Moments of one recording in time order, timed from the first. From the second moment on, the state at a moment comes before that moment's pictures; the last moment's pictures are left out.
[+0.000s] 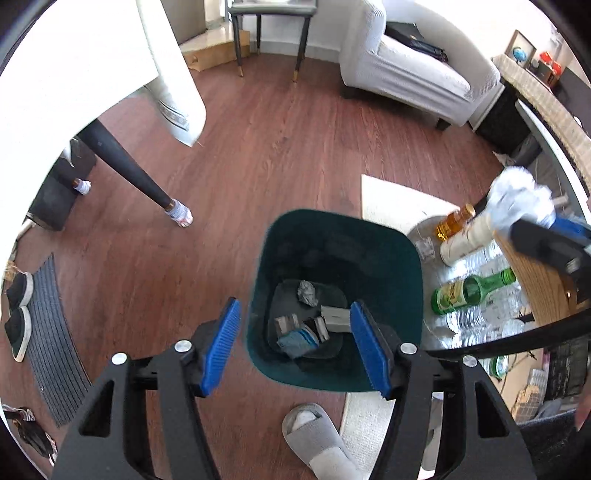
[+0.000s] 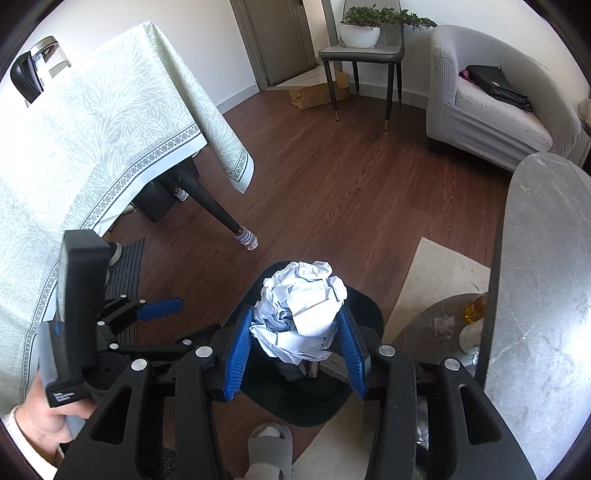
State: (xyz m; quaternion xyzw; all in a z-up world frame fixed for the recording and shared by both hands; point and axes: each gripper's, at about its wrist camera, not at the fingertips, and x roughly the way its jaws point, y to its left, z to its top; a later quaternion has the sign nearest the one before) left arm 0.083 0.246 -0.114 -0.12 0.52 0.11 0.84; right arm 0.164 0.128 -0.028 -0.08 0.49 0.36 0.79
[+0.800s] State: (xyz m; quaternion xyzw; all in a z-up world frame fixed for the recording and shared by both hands) left arm 0.065 0.243 -0.027 -0.14 0.41 0.12 0.89; right arm 0.161 0.176 -0.138 -0.13 0.57 0.34 0.74
